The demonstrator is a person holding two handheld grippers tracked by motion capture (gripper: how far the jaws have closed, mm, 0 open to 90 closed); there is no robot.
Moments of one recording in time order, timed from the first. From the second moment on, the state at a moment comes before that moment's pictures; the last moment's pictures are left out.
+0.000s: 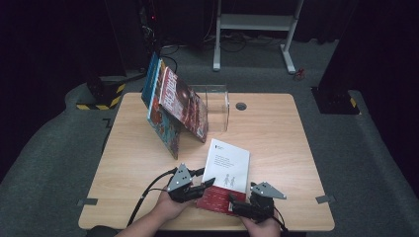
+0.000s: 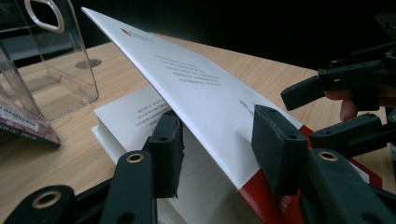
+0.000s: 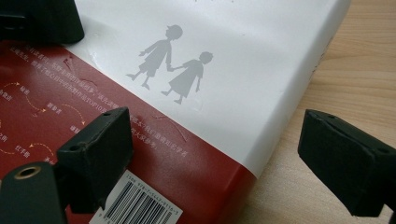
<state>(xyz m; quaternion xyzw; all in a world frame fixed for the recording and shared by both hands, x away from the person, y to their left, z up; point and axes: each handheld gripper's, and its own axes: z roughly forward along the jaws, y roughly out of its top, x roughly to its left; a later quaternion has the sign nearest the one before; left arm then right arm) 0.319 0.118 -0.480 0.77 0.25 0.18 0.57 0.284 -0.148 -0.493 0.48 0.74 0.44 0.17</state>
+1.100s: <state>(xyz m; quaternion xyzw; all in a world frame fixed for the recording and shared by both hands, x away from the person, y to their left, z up) 0.318 0.123 -0.485 0.76 0.24 0.19 0.58 0.316 -0.166 -0.511 0.50 0.70 0.51 0.04</state>
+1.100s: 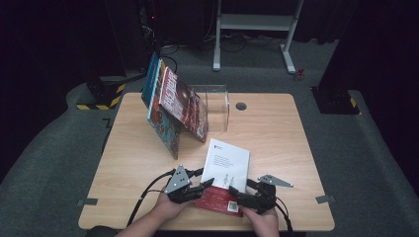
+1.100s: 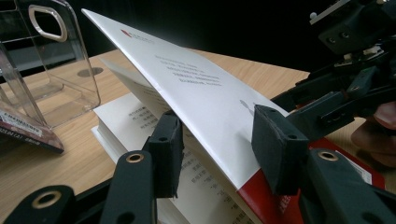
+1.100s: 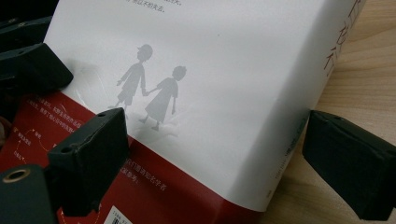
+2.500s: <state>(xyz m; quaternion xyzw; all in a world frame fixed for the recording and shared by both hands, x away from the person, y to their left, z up) 0.324 0.125 -0.488 0.75 0.25 0.19 0.58 0.319 -0.174 -0.507 0.49 0.69 0.53 0.02</state>
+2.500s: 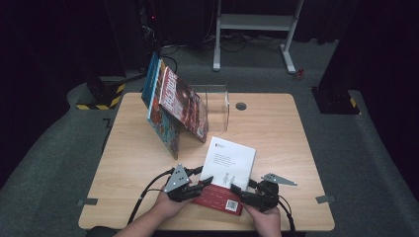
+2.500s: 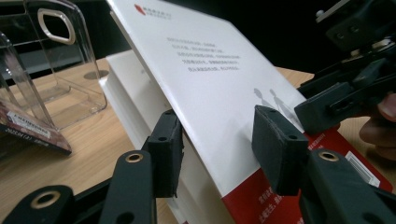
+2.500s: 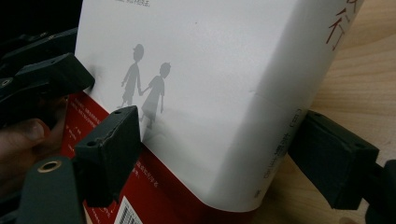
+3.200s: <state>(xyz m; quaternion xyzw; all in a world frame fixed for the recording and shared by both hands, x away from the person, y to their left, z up) 0.326 0.126 -0.492 0.75 0.26 0.20 0.57 0.304 -0.170 -0.495 0.45 0.70 0.54 0.13</state>
